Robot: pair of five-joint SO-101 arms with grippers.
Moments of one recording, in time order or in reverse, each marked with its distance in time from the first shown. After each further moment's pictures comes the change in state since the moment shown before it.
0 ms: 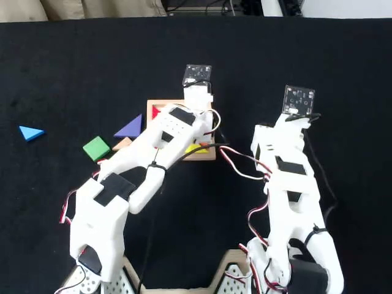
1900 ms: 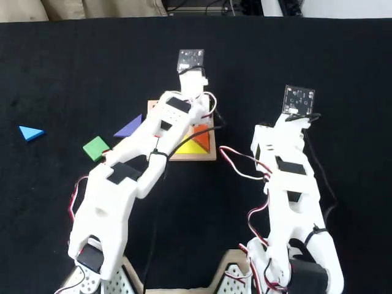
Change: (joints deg) left arm -3.5 12.4 -14.2 -6.9 0.0; right arm 0.0 0.0 0.0 0.0 0.0
